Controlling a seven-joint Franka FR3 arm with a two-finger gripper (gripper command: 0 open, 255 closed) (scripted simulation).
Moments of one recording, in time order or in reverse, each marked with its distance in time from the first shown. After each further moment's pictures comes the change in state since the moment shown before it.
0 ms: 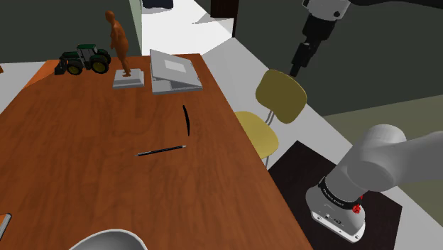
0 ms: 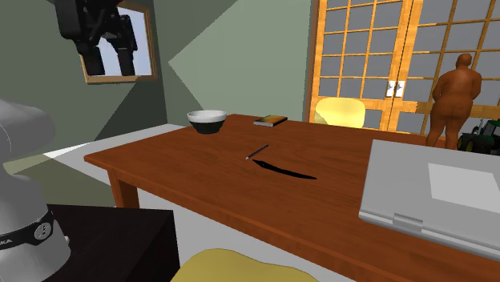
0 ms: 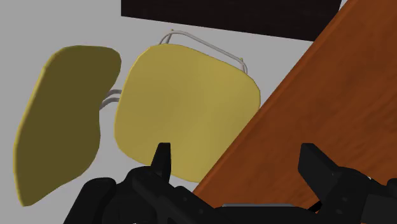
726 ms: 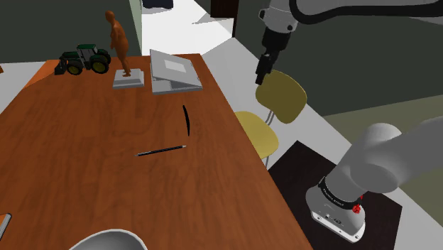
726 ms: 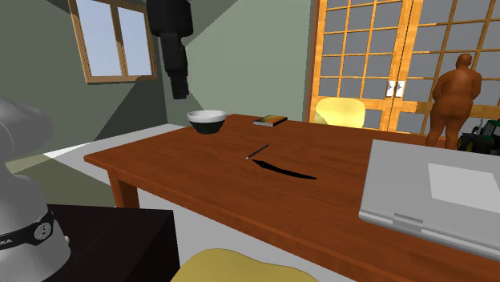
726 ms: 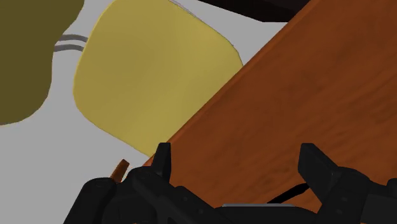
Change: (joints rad) arm 0.086 0.249 0.072 0.059 0.038 0.186 -0.031
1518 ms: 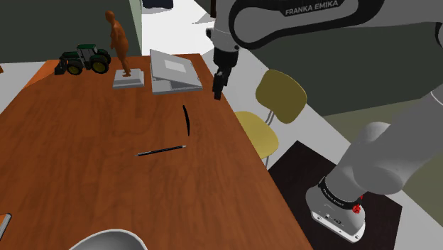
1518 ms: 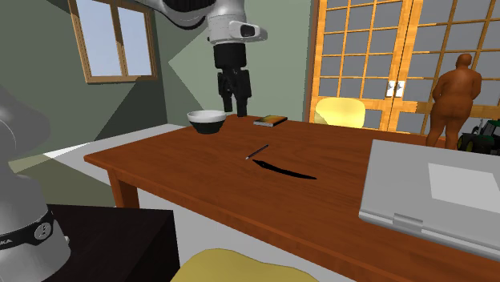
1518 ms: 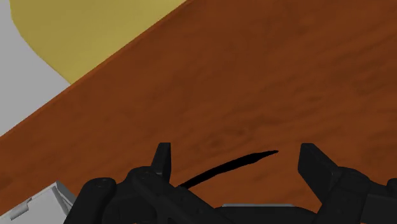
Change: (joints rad) arm 0.095 0.350 0.113 0.180 0.003 0.167 -0.025
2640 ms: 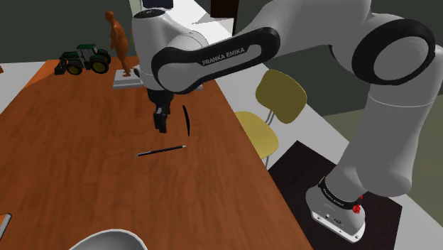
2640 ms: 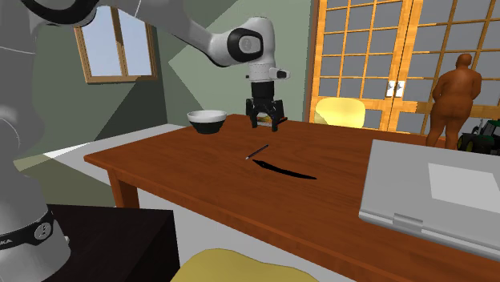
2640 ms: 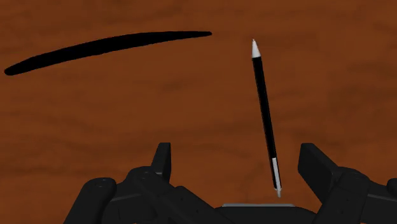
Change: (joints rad) arm 0.164 0.536 0.128 0.435 -0.141 0.075 0.000
